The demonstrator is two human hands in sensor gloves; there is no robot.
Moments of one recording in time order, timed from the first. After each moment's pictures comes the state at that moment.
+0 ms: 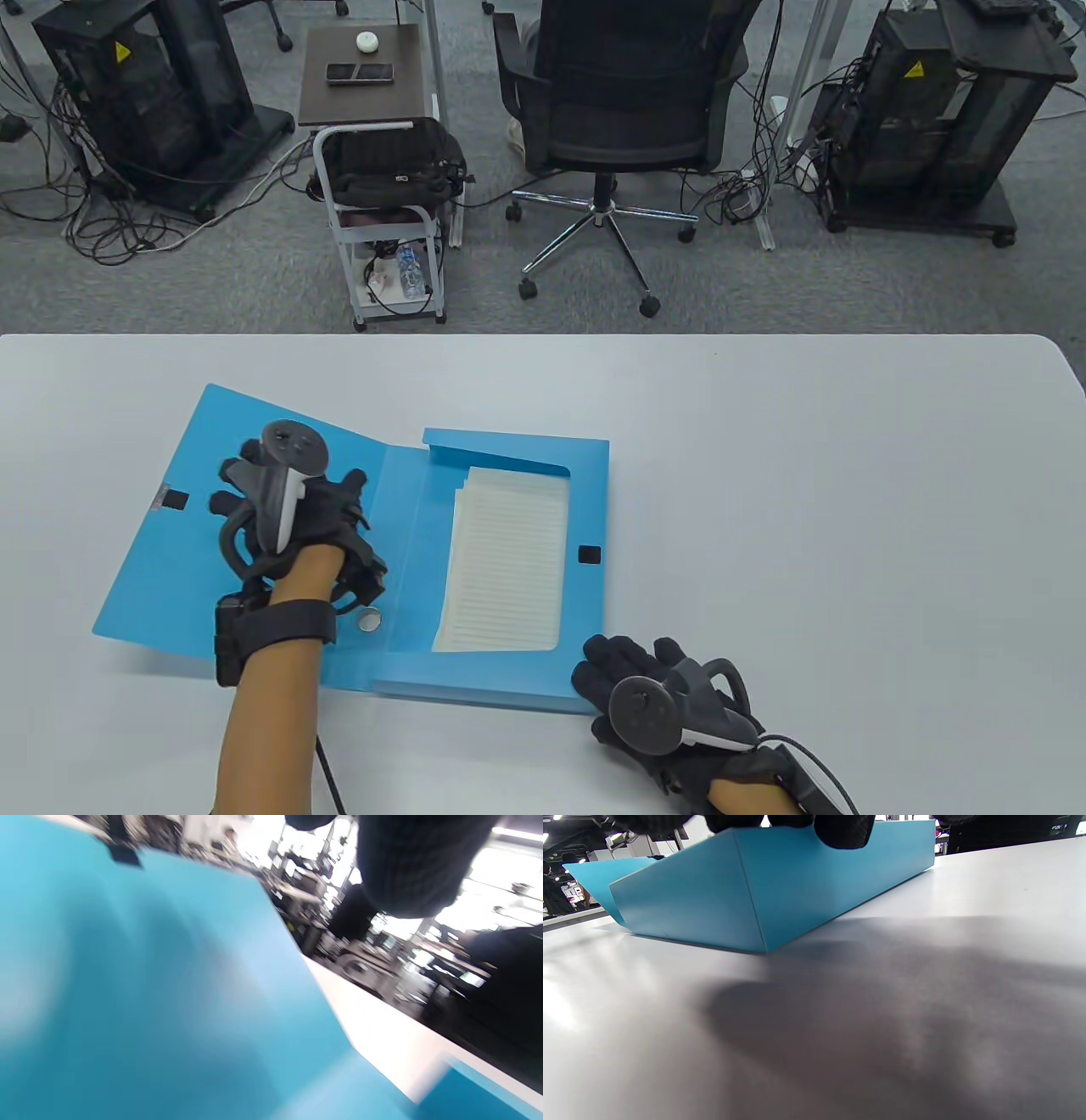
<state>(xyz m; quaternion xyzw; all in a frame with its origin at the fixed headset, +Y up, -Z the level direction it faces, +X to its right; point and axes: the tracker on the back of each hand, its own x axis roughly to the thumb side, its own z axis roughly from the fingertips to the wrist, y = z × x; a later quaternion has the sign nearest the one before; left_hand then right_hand) -0.309 -0.661 -0.382 0.00 0.37 0.16 0.92 0.092 -0.754 -0.222 0.30 0.09 0.95 0.09</state>
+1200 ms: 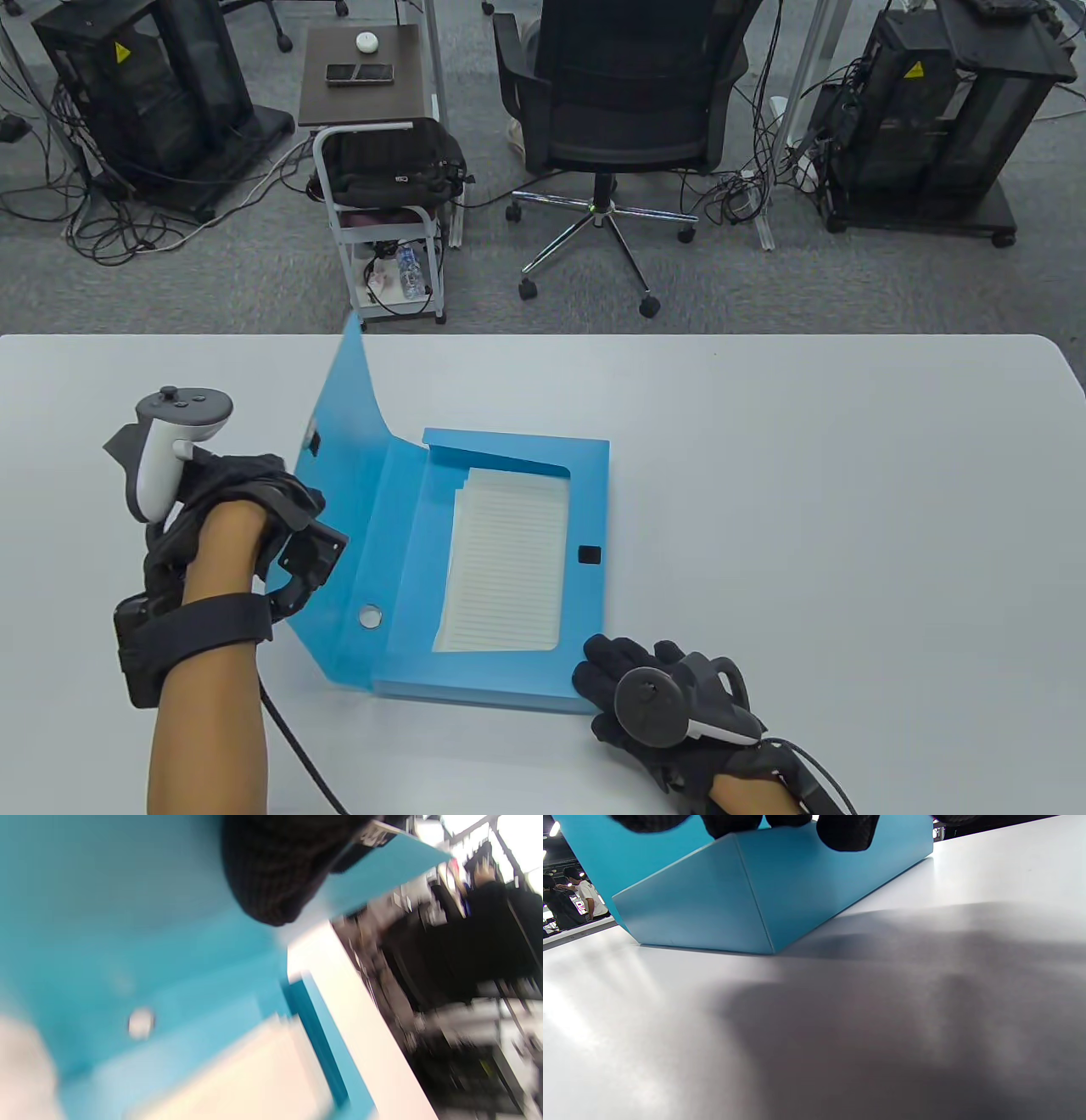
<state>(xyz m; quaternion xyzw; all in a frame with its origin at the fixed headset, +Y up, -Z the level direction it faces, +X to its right) -0.289 -0.560 -0.337 -0.30 0.25 0.42 0.82 0.097 -0.755 -0.225 0.29 0.11 0.94 0.12</state>
